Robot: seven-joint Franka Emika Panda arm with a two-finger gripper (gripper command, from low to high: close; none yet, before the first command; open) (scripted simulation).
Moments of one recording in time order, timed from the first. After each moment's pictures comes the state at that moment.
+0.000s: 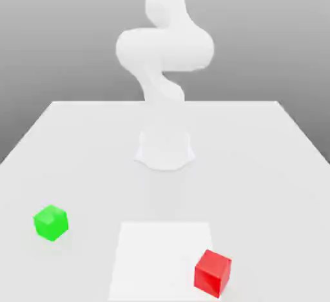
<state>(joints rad) -0.03 -0.71 0.05 -2.32 -0.02 2.33 0.88</state>
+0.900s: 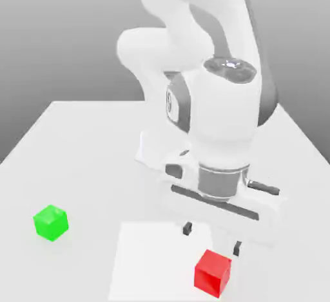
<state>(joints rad) -0.11 0.25 0.27 -2.49 -0.17 2.73 1.65</state>
